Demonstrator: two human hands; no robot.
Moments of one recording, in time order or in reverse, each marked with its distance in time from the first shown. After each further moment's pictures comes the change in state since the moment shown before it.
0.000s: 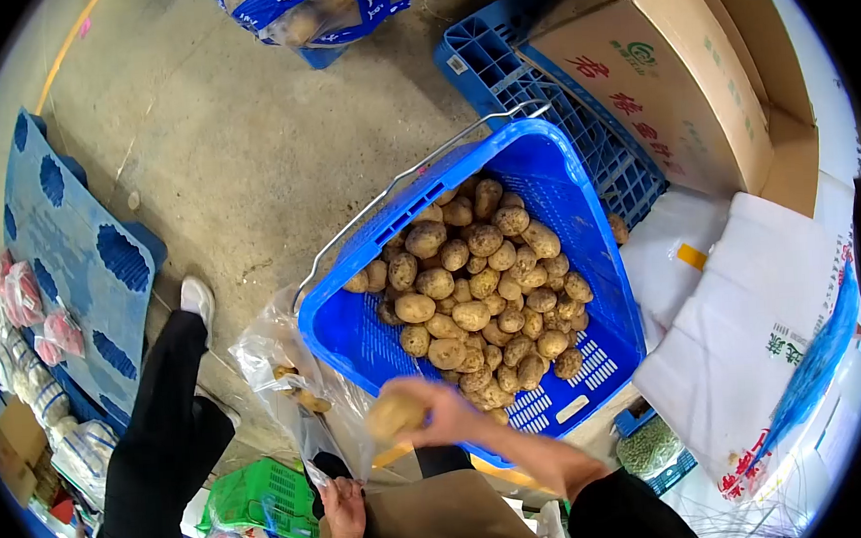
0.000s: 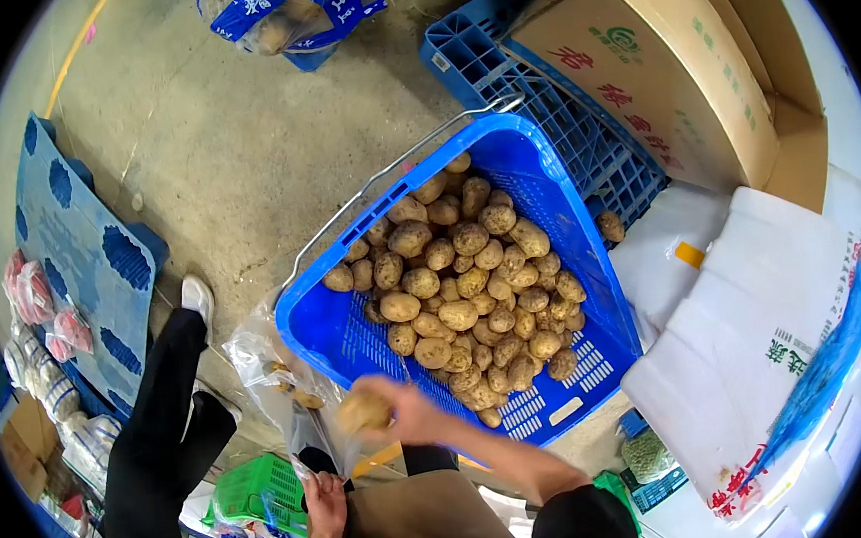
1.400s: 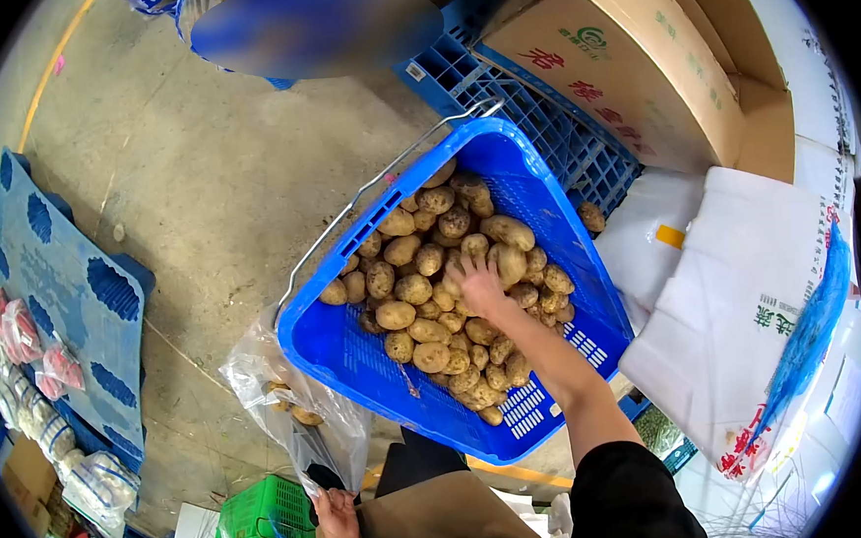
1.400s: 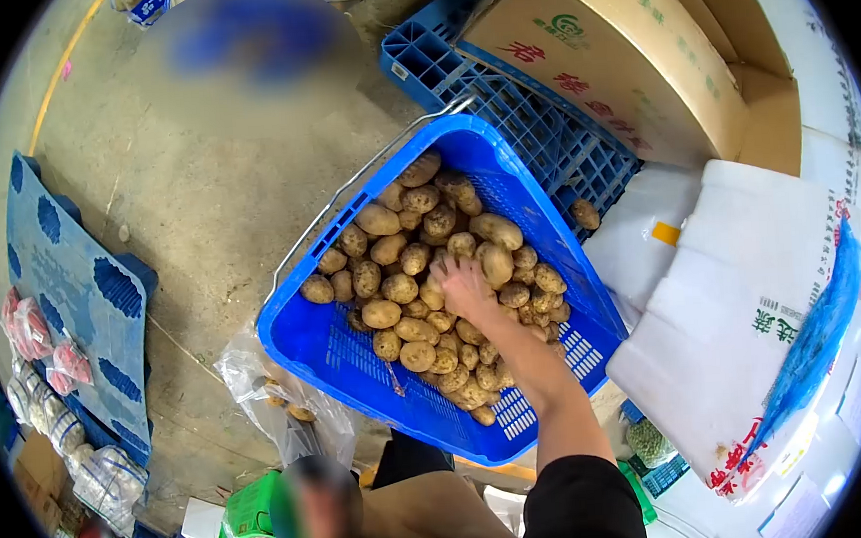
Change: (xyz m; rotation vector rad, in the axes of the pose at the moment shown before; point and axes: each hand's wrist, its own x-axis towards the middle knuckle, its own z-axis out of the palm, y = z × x) left_hand 0.015 -0.019 -0.102 0.332 0.013 0.030; right_hand 0.062 0.141 -0.176 -1.428 0.208 0.179
